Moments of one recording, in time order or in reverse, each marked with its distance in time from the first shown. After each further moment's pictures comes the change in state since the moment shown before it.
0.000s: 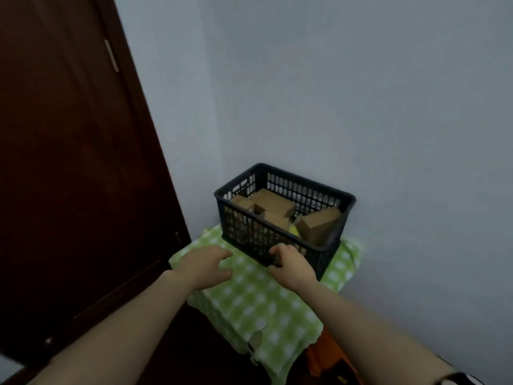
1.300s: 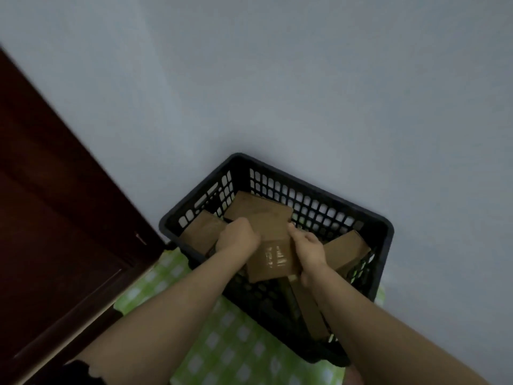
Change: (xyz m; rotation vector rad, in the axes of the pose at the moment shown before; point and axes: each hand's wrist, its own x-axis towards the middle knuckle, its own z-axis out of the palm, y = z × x) left_hand 0.400 0.023 -0.010 -0.452 -0.044 -0.426; right_hand 0.331 0.115 -0.039 1.078 0.210 0.723
